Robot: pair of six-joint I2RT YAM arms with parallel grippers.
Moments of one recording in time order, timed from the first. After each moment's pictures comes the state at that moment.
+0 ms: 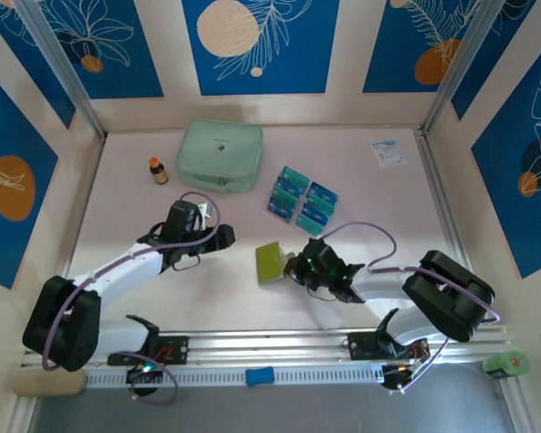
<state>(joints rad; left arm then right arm) -0.45 1.26 0.62 -0.17 0.27 -0.61 0.83 1.40 0.34 0.32 -0.07 1.29</state>
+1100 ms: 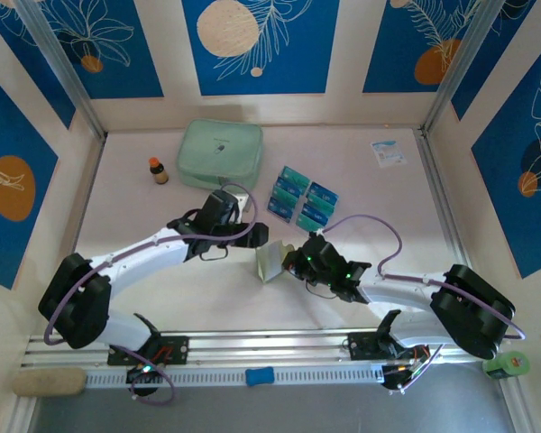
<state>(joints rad) -0.70 1.41 0.87 -0.27 0.19 -0.54 0.88 1.25 0.41 0.16 0.03 1.27</state>
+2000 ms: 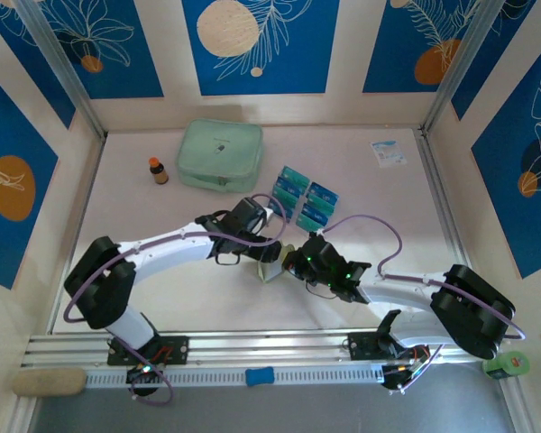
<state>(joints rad) -0.84 1.58 1.02 -0.47 0.05 -0.38 0.88 1.25 0.41 0.16 0.03 1.28</state>
